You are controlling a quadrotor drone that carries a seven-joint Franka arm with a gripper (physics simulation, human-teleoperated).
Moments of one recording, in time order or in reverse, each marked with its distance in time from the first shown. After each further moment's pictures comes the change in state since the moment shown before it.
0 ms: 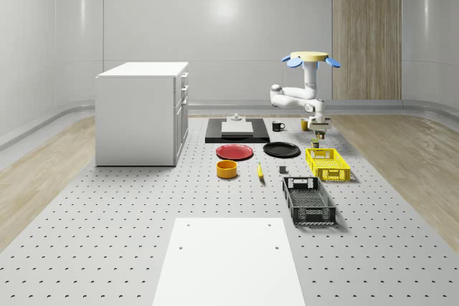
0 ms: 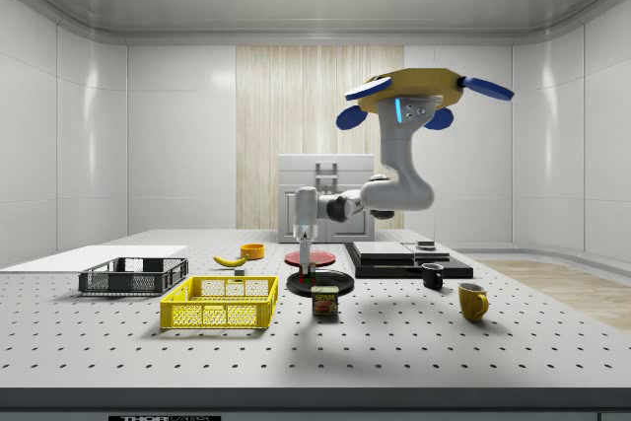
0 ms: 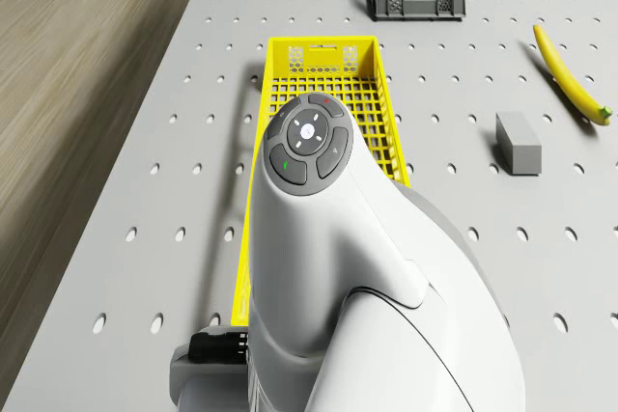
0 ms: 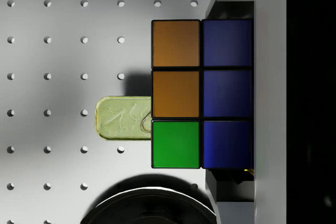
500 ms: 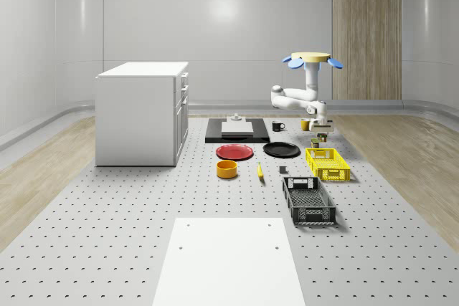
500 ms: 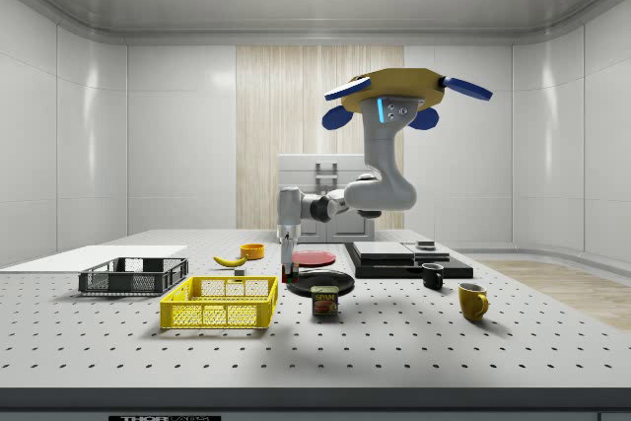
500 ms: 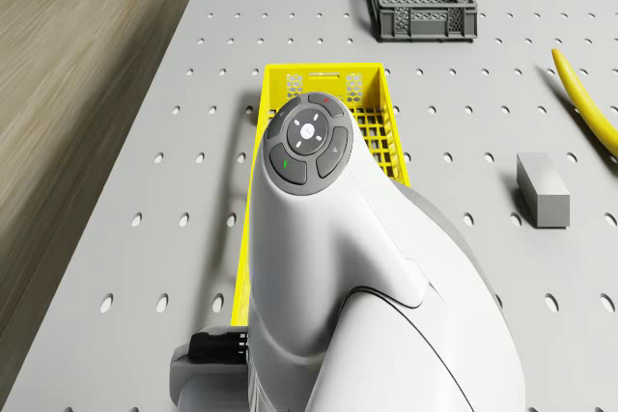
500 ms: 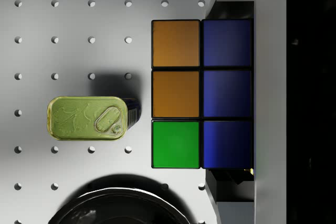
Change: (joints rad) arm -0.002 -0.009 0.001 0.000 0.004 0.009 0.001
